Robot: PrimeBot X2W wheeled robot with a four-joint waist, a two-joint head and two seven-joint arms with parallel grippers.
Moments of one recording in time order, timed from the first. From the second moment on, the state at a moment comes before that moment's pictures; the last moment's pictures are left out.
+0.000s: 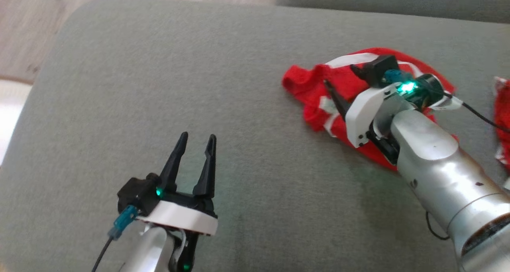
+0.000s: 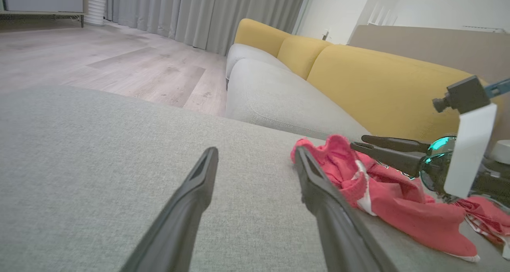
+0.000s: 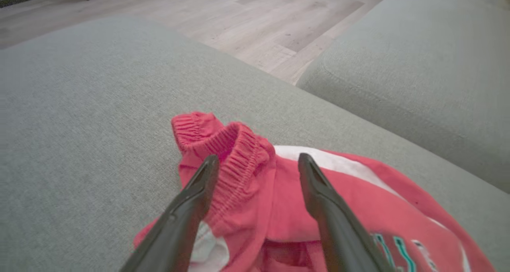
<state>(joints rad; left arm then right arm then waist) -0.21 0.05 -0.37 0.33 -0.43 -0.13 -0.25 -0.89 -0.17 0.78 1.09 0.44 0.13 -0.07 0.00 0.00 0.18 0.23</state>
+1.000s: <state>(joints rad) -0.08 0.05 -0.26 0.22 -0.40 -0.13 -0.25 -0.12 -0.09 0.10 0.49 0.26 0.13 -0.25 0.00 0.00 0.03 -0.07</state>
